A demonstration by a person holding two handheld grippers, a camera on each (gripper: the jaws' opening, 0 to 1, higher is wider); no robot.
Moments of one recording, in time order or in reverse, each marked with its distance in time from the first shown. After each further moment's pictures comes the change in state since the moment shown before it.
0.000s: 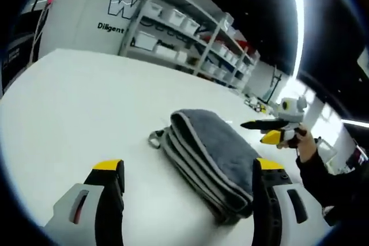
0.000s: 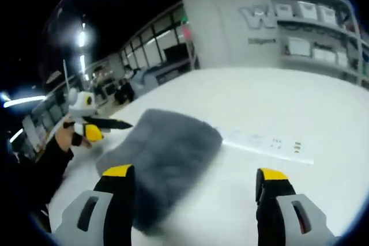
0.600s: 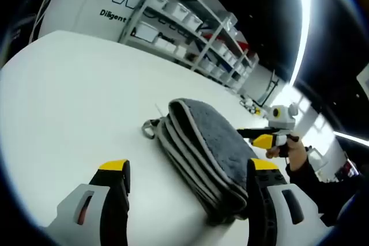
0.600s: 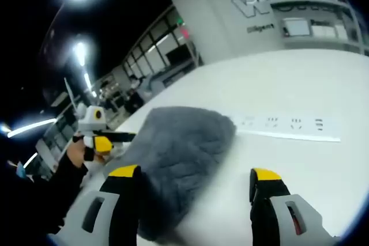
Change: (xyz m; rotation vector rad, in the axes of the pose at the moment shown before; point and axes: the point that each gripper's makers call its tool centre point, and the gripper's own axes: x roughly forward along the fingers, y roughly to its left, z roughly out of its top) left arm 0.008 -0.017 -0.020 -0.092 0.031 -0.047; right arm 0.020 -0.002 -0.009 0.108 0.013 0.069
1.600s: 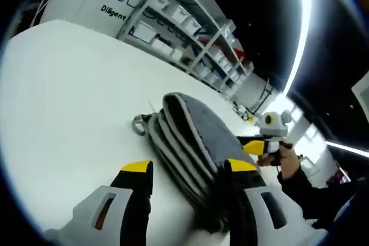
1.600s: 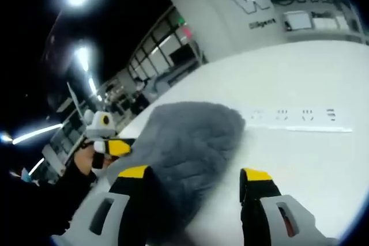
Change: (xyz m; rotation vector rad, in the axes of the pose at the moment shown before) left arm 0.018 0.001 0.001 -0.060 -0.033 -0.066; right arm 0.006 0.015 -0.012 0.041 -0.007 0.059
